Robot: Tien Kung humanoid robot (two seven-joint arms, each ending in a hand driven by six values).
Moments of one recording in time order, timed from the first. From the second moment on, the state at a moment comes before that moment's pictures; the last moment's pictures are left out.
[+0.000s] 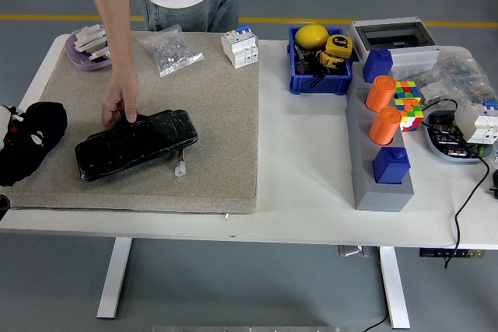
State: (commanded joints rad) left arm -0.32 0.48 -1.22 -1.01 1.85 0.22 0.26; right arm 0.11 -0.44 0.44 0.35 -0.27 0.01 -0.25
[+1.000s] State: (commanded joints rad) left arm -0.14 0.46 -1.21 -1.41 1.93 0.17 0.44; right arm 0.11 -0.45 0.44 0.34 -0.27 0.01 -0.25
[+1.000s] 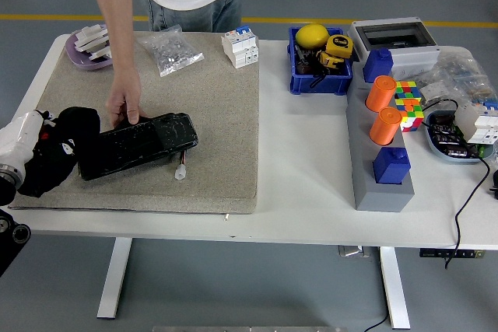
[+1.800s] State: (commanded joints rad) left arm -0.26 0.43 -1.03 -1.43 1.89 0.18 0.45; right arm 0.12 -0.45 0.43 0.34 -0.27 0.01 -0.25
